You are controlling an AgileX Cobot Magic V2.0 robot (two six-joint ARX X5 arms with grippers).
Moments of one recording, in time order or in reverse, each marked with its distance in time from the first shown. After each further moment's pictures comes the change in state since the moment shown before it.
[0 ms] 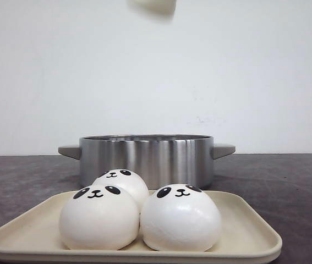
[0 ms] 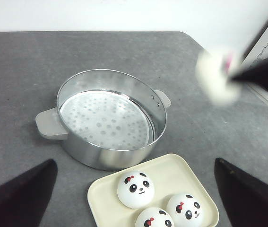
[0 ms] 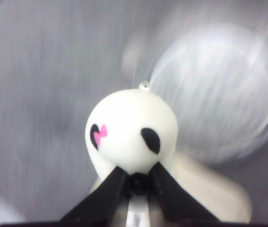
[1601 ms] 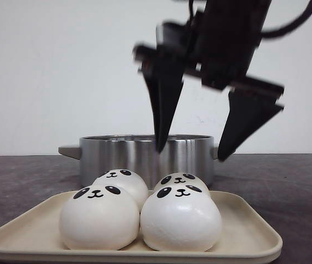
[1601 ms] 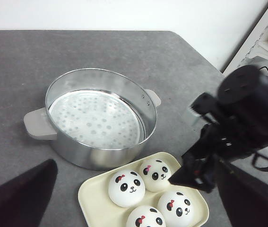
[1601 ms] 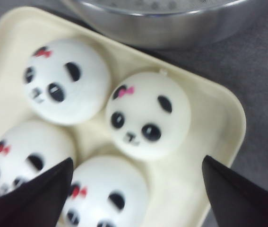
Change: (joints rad) left arm 0.013 -0.005 0.000 -0.001 0.052 0.000; right arm -0.036 0.229 -0.393 0.050 -0.158 0.042
